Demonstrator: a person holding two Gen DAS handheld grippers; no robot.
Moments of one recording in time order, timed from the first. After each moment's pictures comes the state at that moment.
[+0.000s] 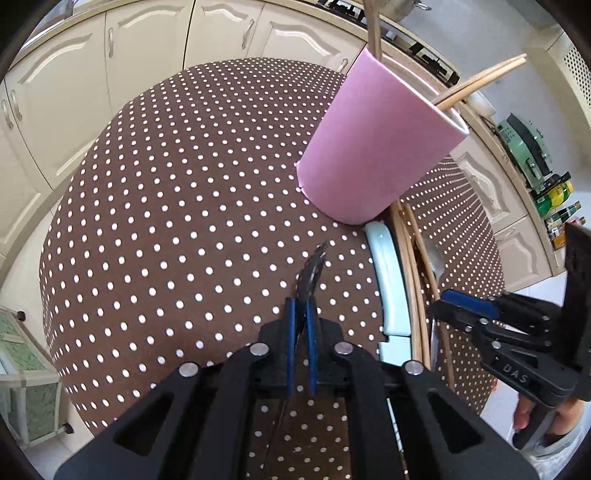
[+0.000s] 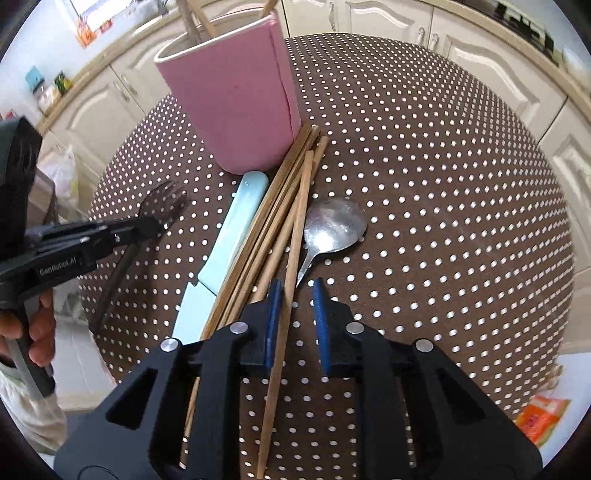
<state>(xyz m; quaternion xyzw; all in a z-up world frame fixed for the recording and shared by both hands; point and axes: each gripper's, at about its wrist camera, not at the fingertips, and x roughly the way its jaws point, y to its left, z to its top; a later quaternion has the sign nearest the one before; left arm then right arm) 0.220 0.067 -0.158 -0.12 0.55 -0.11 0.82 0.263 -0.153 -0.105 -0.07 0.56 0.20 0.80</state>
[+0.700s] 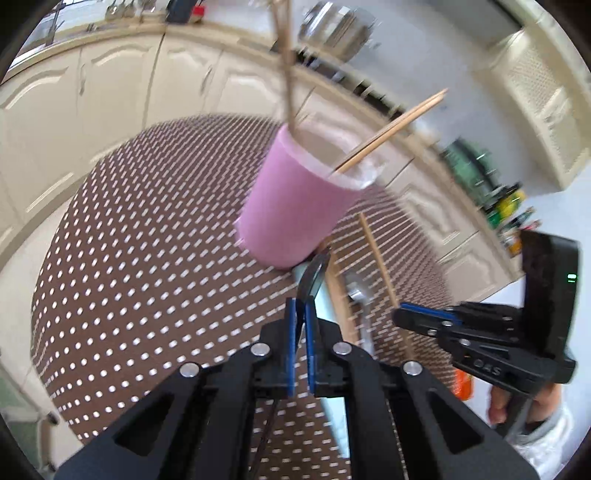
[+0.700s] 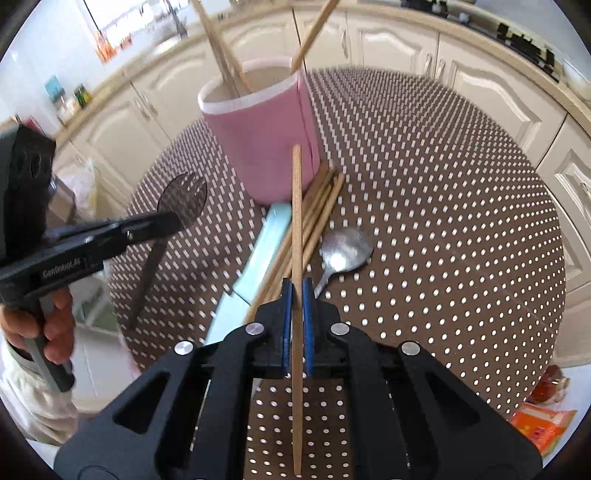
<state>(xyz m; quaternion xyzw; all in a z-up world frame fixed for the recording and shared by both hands) 0.191 0.080 -0.105 -0.17 0.44 -0.20 0.86 0.242 -0.173 -0.065 -0.01 0.49 0.24 0.84</state>
